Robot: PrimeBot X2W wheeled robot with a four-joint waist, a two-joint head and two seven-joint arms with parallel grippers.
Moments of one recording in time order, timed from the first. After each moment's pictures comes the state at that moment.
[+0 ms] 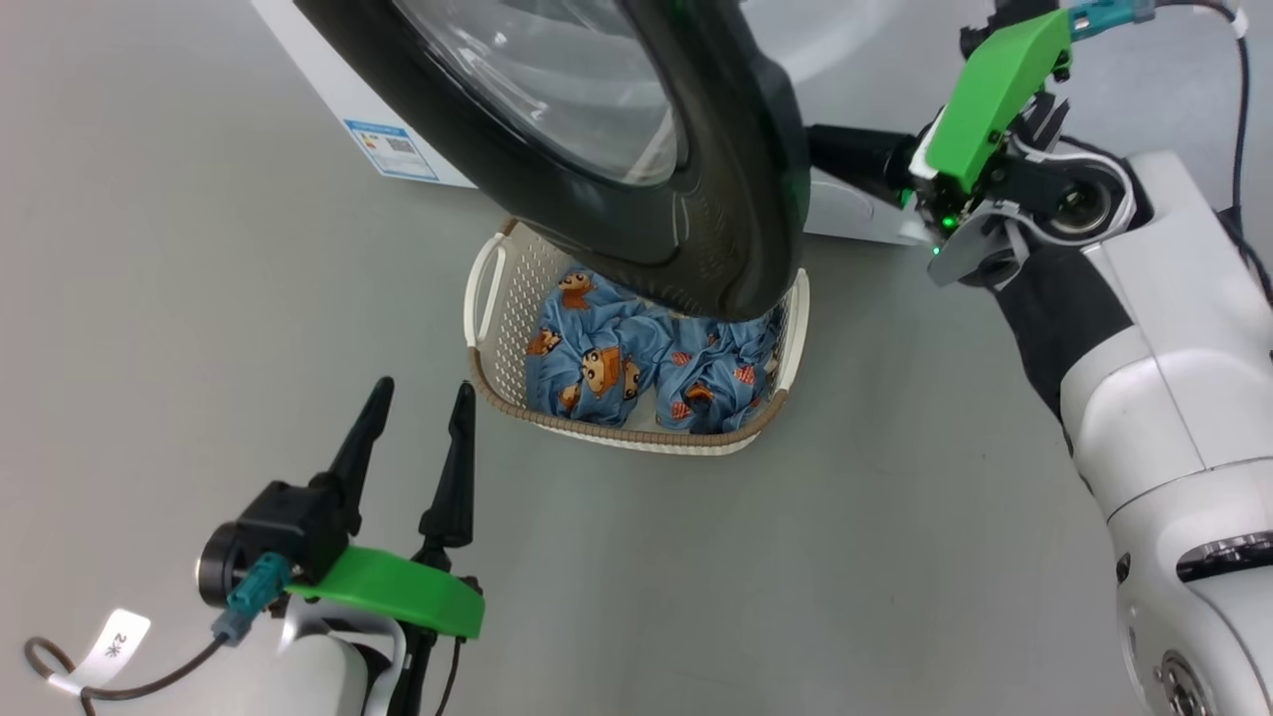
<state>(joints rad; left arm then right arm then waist) -0.27 0.02 -0.22 0.21 -0.28 -0.02 -0.26 -1.17 -0.09 0.08 0.99 1.23 0.13 0.81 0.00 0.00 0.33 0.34</state>
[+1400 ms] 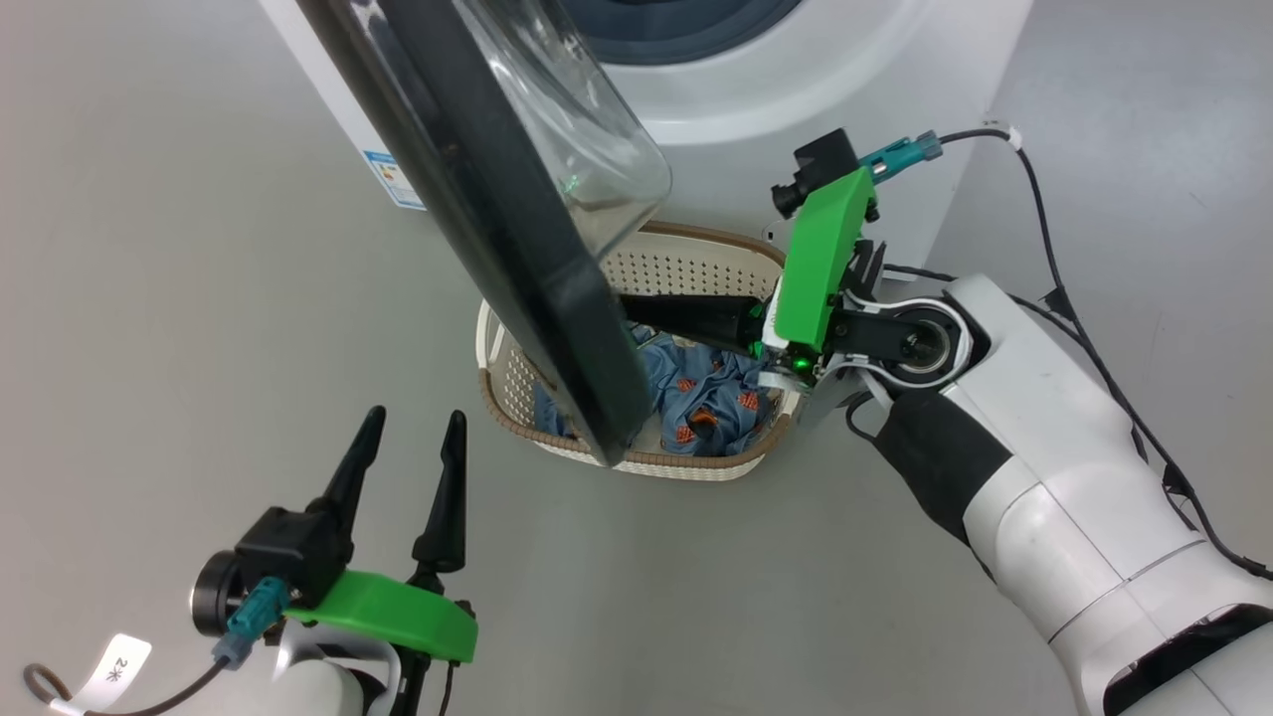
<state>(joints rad) -0.22 0.03 -0.20 0.21 -0.26 -0.01 -0.26 -1.00 -0.09 0.58 0.79 1.63 0.13 0.74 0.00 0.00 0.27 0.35</state>
